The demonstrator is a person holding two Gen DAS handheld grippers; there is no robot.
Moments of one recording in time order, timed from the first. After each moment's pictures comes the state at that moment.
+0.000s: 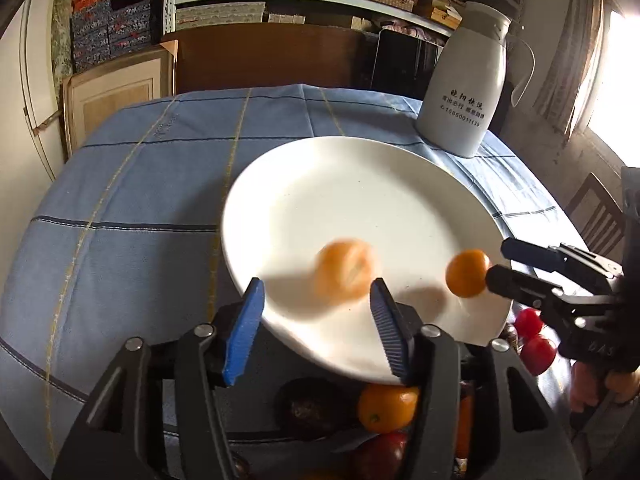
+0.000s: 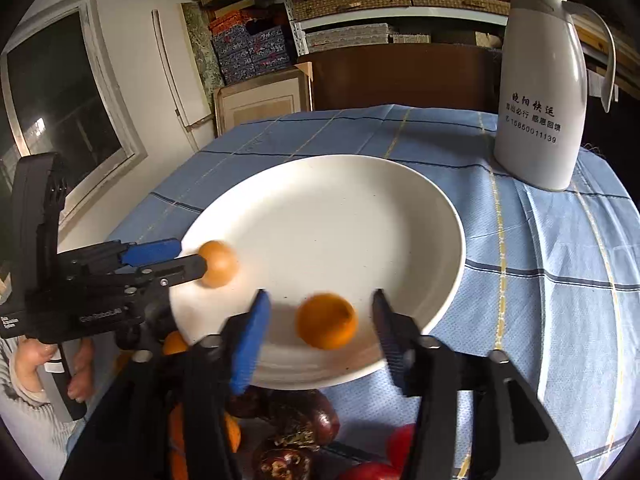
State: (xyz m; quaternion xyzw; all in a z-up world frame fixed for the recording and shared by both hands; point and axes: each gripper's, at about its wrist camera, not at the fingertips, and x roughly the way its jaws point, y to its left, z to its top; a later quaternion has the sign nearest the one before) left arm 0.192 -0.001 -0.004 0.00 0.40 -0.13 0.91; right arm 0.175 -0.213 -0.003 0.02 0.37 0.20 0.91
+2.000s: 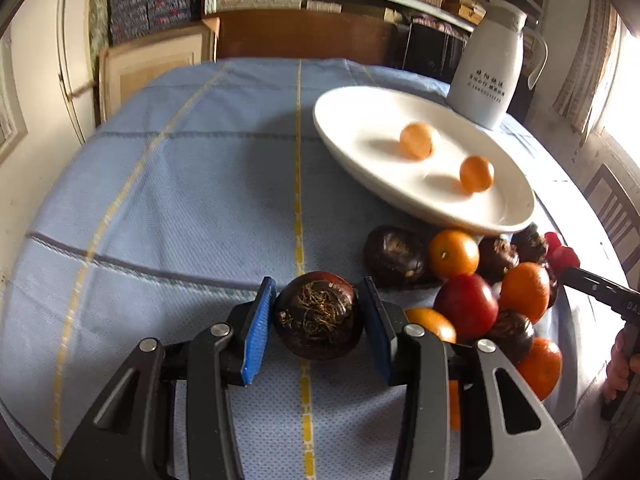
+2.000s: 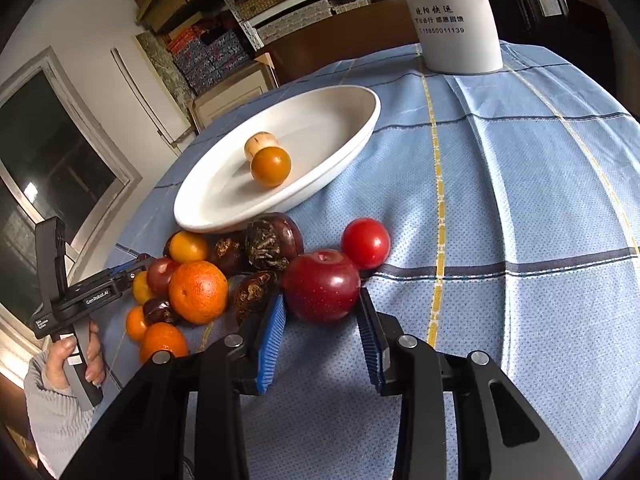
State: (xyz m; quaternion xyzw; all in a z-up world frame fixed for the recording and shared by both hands) left arm 0.111 0.060 -0.031 -0.01 0.41 -0.08 0.91; right arm 0.081 -0.273 -0.048 0.14 0.40 0.17 0.89
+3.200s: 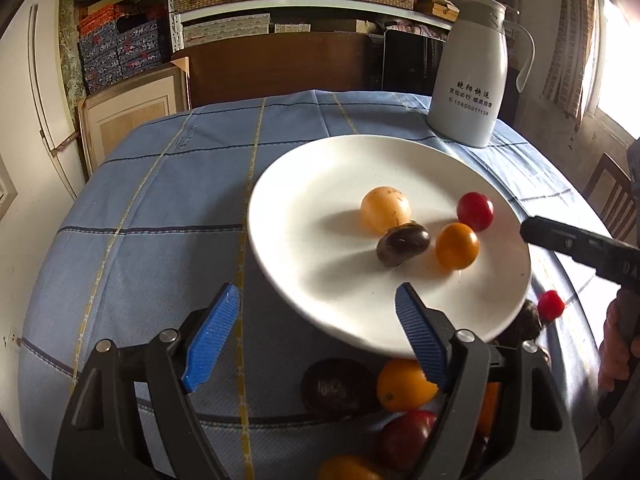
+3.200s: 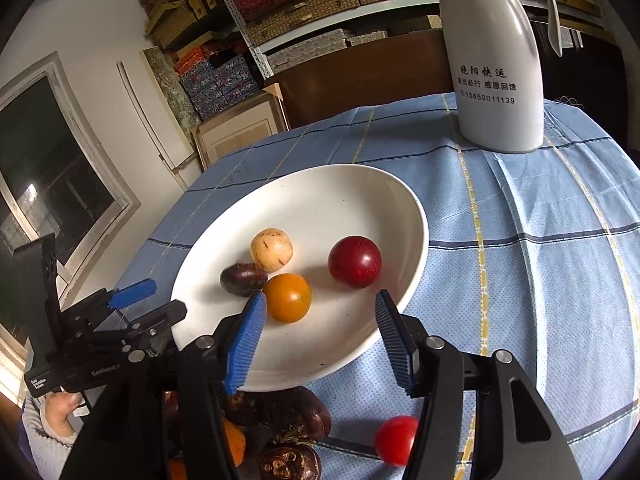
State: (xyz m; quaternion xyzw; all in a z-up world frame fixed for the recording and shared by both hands) left arm 0.170 0.005 -0.005 0.04 0.38 -0.10 0.92; right arm 0.172 -0.244 -0.009 0.13 0.36 0.17 0.91
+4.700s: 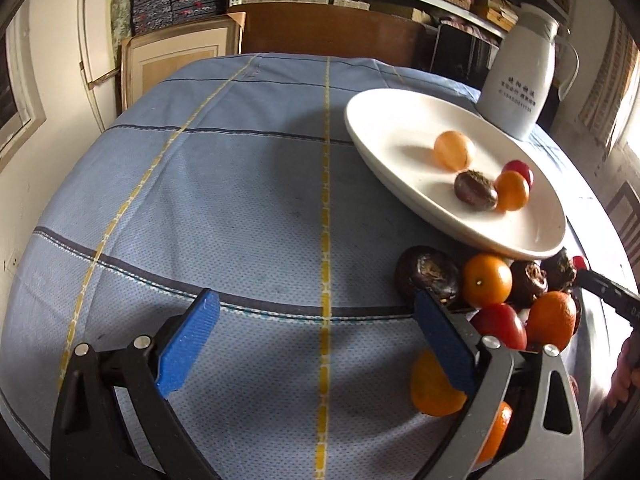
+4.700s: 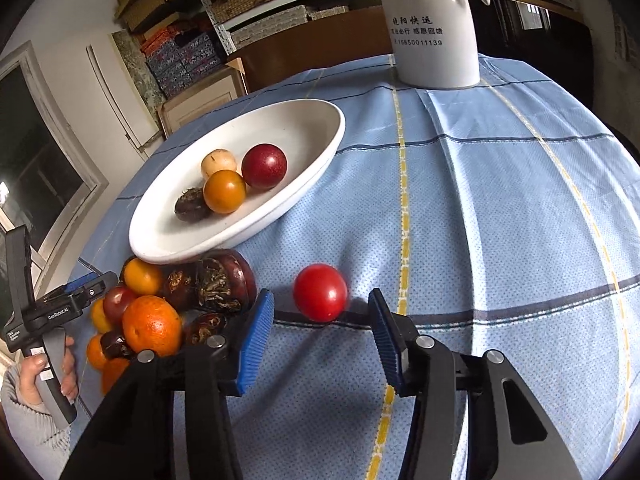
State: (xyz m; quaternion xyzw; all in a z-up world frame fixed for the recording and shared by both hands) left arm 0.129 0.063 -0.039 -0.02 0.43 -0.04 0.90; right arm 0.114 -0.270 -0.054 0.11 0.41 0.11 0.90
